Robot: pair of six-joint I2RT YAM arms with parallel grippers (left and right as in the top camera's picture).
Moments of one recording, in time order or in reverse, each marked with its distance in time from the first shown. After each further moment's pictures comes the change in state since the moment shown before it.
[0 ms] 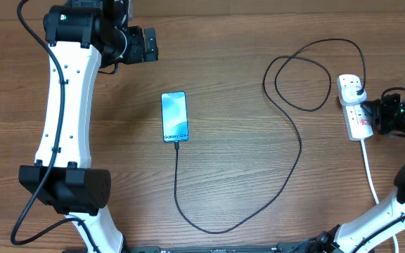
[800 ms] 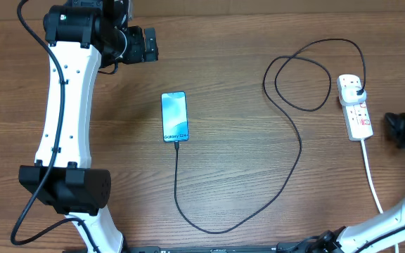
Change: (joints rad) left arm 0.000 0.000 0.000 0.000 0.000 0.000; right arm -0.195 -0.021 -0.046 0.086 -0.081 0.106
